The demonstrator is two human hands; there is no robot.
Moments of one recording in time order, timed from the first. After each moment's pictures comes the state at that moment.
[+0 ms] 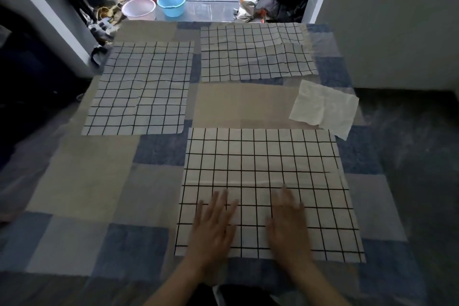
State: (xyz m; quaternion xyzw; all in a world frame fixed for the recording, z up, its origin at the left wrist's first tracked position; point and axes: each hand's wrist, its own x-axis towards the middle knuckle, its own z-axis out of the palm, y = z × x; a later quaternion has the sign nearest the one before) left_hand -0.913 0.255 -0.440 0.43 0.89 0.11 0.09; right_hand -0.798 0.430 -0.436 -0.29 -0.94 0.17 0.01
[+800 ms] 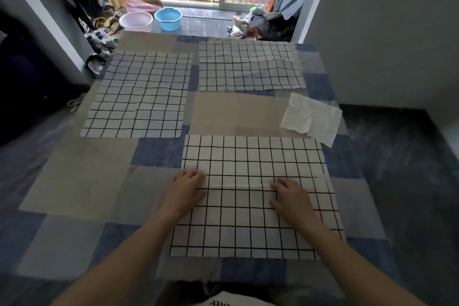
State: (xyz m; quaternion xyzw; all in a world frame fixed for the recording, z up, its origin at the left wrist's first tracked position) left_hand -1.028 0.259 -0.418 0.38 0.90 0.14 0.13; right_hand -0.830 0.506 -0.404 -0.25 -0.95 0.16 -0.06
